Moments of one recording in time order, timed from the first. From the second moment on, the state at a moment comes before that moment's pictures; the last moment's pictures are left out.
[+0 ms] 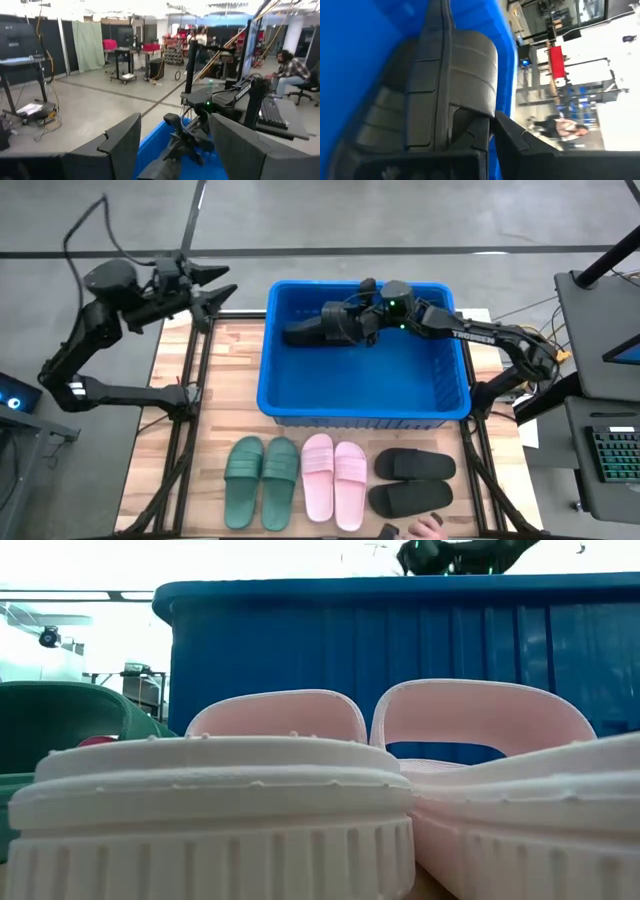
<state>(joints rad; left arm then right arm) 0.42 0.95 1.53 -0.55 -0.04 -0.02 -0.53 1.48 1.09 -0.01 -0.04 -1.23</state>
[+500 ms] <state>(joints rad) 0.42 0.98 1.53 -0.48 -0.12 -0.02 -0.57 1.70 1.01 0.36 -0.01 -1.44</state>
